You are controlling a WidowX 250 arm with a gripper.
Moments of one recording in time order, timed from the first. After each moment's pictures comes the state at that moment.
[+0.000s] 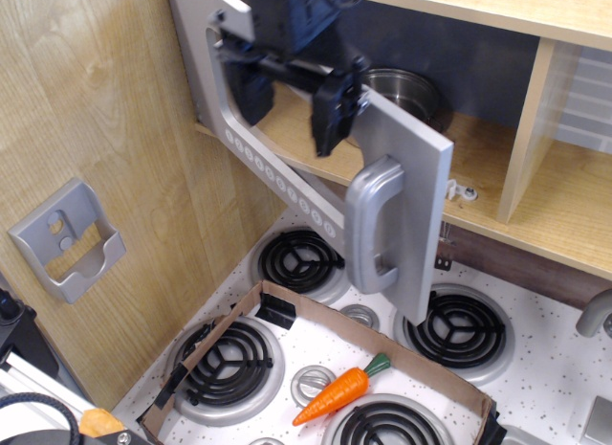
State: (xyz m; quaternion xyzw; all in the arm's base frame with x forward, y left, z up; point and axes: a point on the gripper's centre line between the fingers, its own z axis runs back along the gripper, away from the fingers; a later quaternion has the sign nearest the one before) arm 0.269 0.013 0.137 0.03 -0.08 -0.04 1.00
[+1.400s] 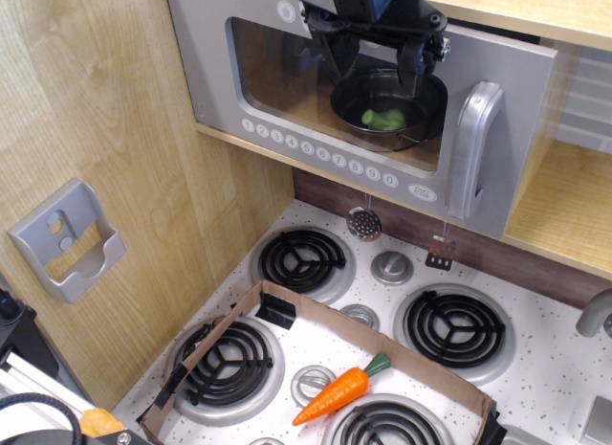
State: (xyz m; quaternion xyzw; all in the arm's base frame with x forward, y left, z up) arm 0.341 -0.002 0.135 0.00 -0.26 -0.01 0.96
